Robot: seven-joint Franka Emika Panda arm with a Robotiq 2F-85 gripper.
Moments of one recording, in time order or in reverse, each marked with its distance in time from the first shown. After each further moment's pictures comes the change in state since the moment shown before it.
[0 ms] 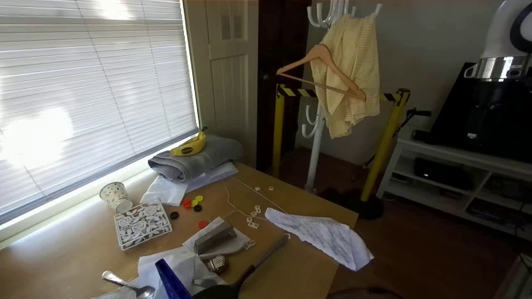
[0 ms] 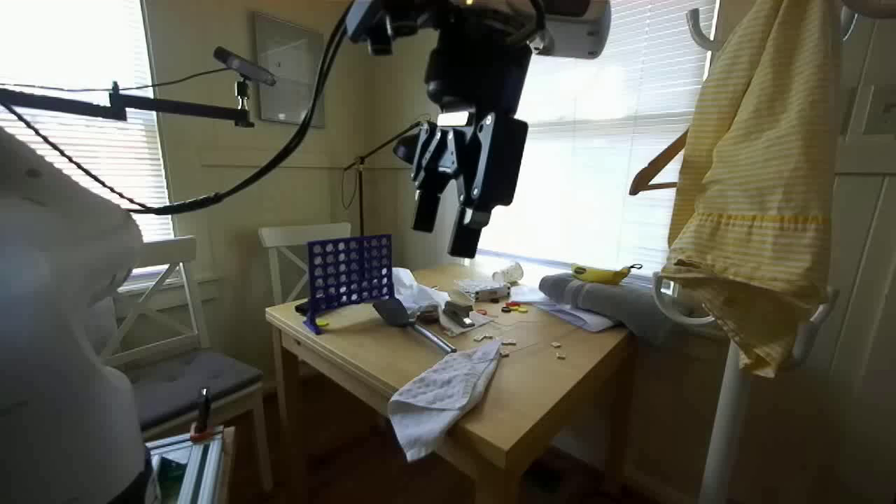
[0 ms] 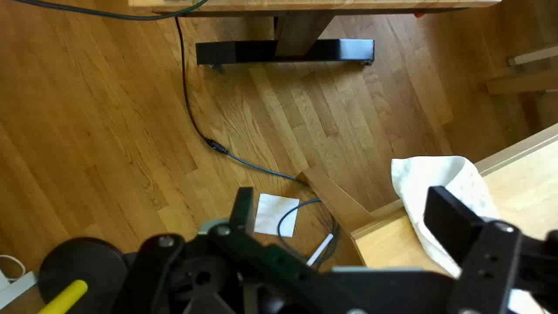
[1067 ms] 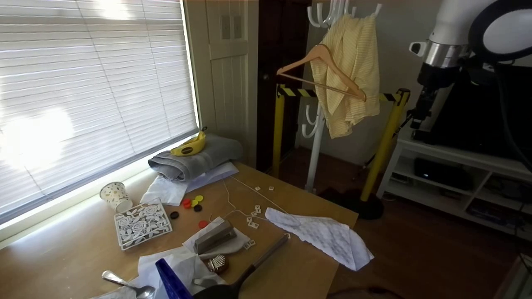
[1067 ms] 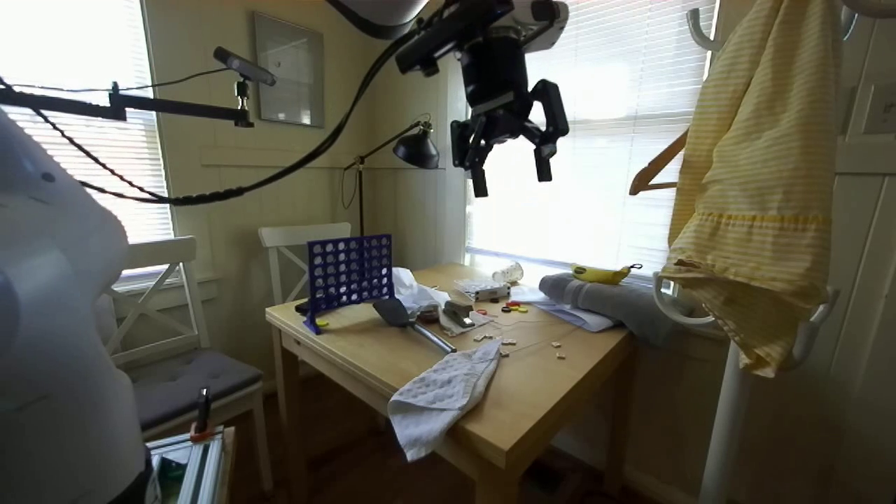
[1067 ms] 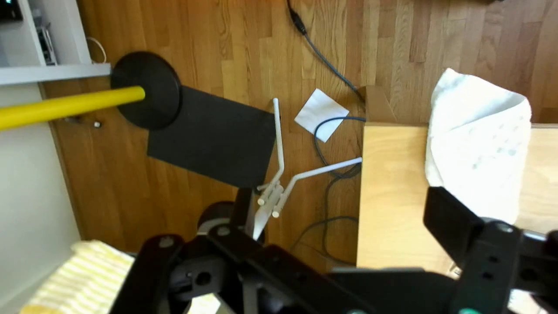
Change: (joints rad) arm 0.135 0.155 0.229 0.162 -0.169 0.255 -0.024
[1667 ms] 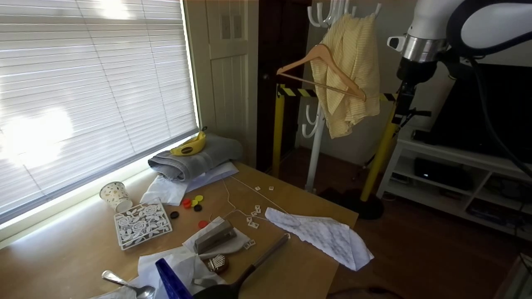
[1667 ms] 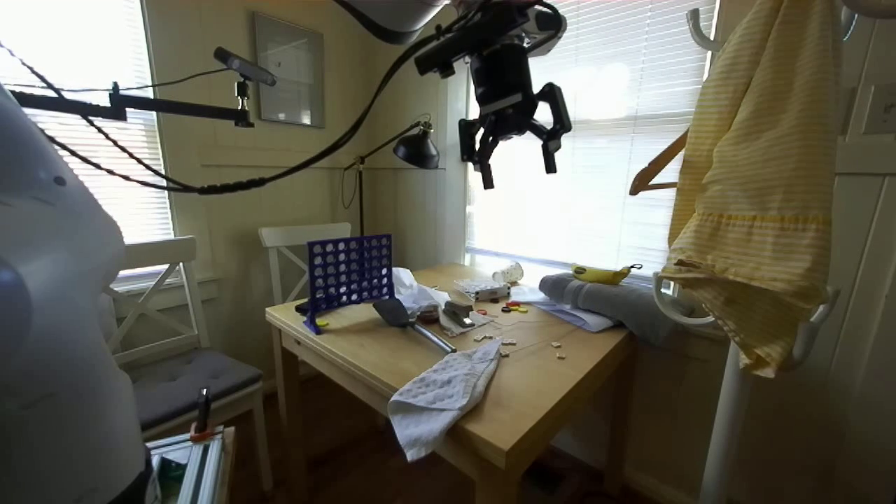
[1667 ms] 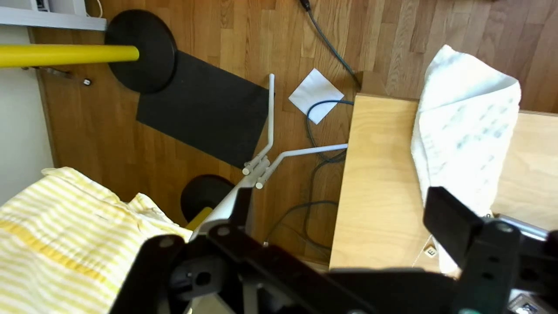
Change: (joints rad) arm 0.038 0.103 0.027 0.111 -0.003 0.010 -0.043
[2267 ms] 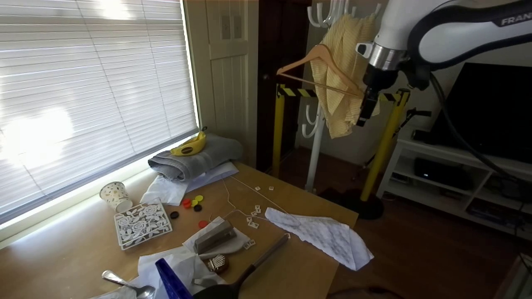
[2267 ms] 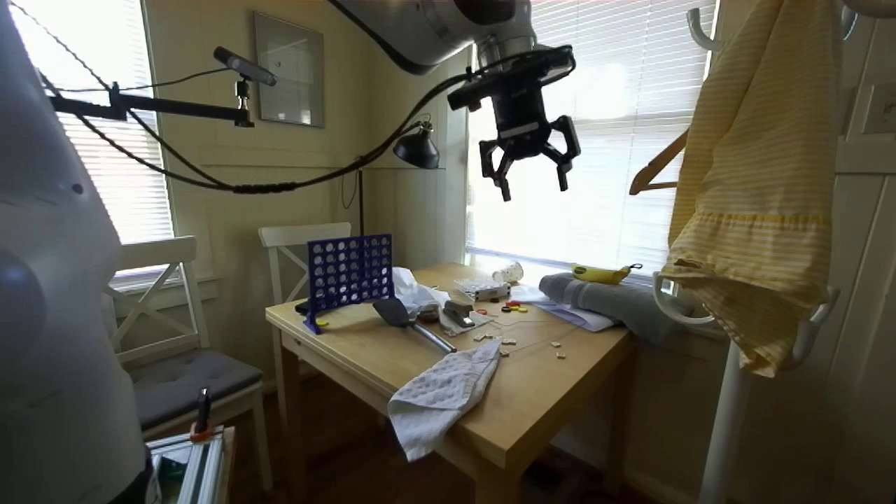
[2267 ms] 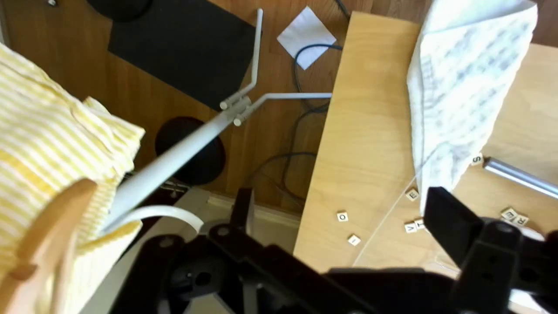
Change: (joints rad) arm 0.043 0.182 0.007 0.102 0.027 0.178 -0.031
